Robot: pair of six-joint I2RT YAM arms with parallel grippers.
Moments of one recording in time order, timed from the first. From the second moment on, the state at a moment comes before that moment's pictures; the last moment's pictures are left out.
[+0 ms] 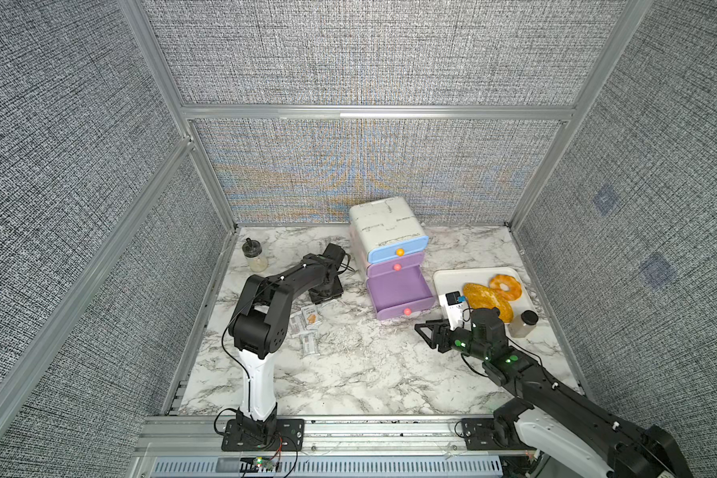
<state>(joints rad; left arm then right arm) -0.45 2.00 1.40 -0.74 -0.11 -0.73 0.47 0.89 0.34 0.08 -0.37 0.45</state>
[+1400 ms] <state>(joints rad) -0.90 1.86 1.57 -0.76 -0.30 -0.79 0.46 0.72 0.28 -0.02 -0.22 0.49</state>
